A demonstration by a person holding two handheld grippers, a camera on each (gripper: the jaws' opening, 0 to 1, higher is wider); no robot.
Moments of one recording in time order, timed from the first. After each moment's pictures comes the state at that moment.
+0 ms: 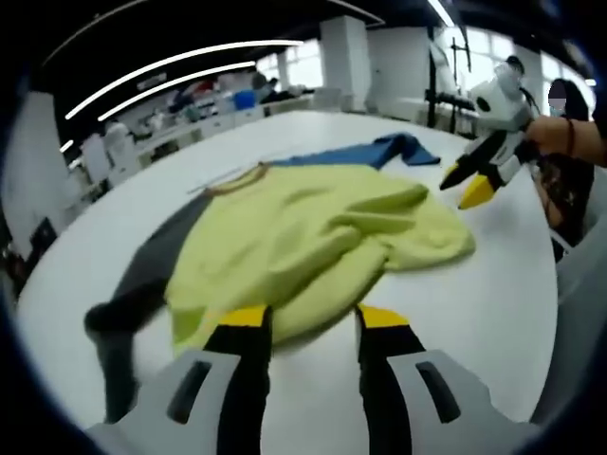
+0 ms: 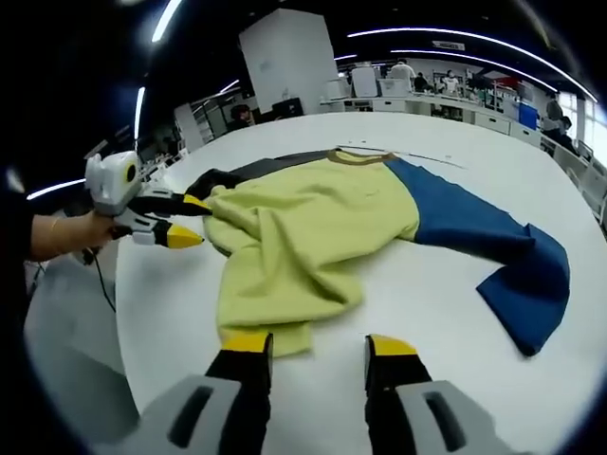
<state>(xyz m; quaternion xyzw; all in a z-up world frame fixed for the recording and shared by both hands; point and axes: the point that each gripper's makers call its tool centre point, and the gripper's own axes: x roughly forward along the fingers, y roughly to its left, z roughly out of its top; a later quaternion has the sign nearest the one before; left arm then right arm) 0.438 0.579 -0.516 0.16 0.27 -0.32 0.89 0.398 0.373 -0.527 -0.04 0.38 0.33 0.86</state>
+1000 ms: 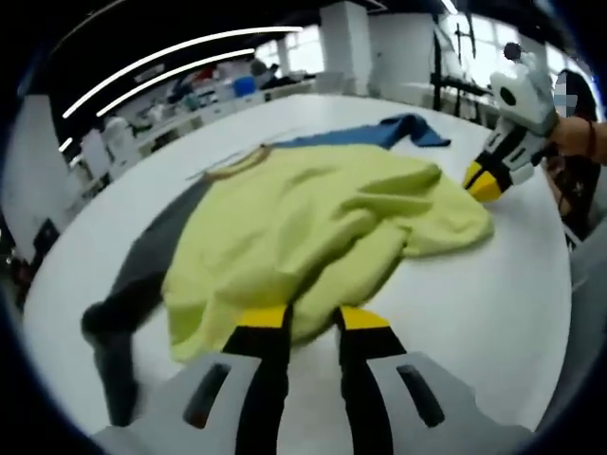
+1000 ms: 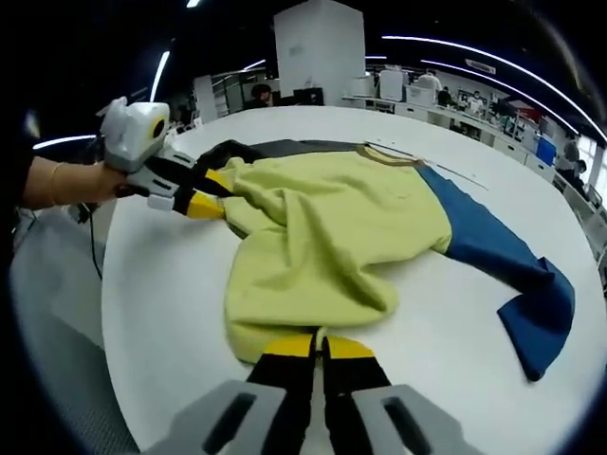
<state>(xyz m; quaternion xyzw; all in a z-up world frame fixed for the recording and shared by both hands) 0.446 0.587 -0.531 0.21 0.30 -0.31 0.88 0.394 0.394 -0.539 -0.12 0.37 0.35 0.86</state>
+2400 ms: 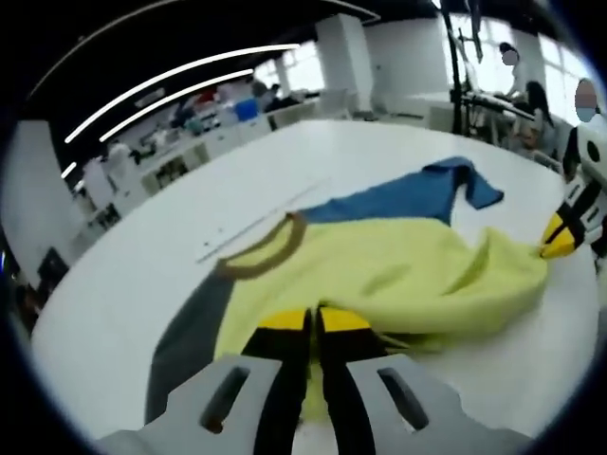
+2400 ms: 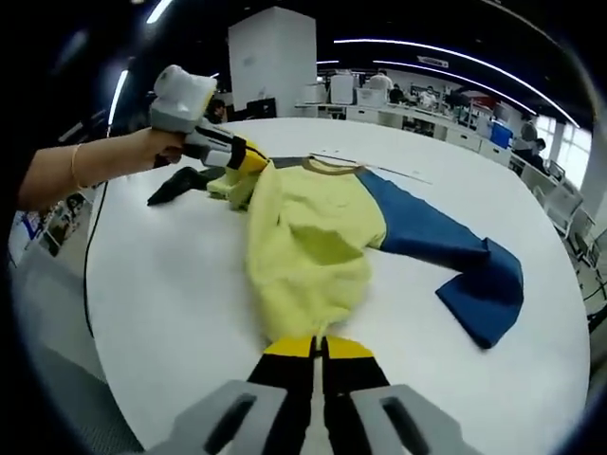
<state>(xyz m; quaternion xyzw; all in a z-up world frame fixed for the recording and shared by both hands) 0.578 0.527 -0.488 0.20 0.25 -0.32 0.89 0.401 0.351 -0.515 -0.09 0.36 0.25 0.89</state>
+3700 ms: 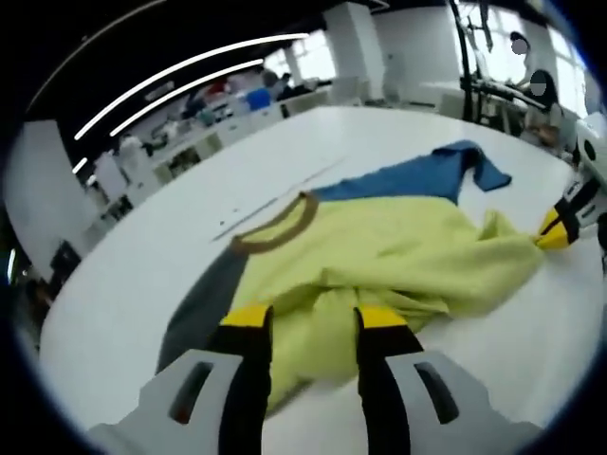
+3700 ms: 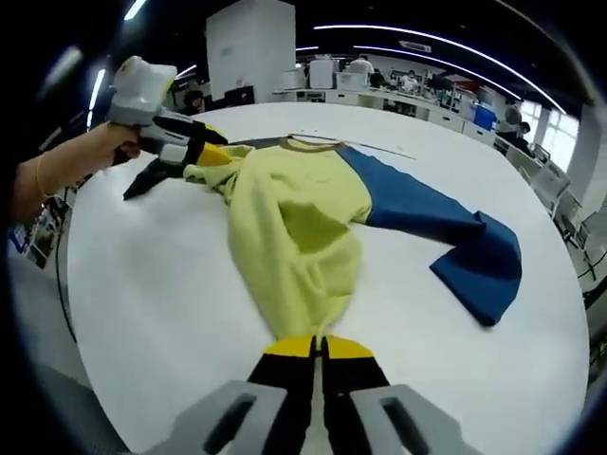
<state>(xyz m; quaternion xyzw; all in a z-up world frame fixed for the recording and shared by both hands) 0.550 0.558 -0.488 0.20 0.27 -0.27 0.90 0.402 0.342 -0.537 -0.08 0.40 0.20 0.89</state>
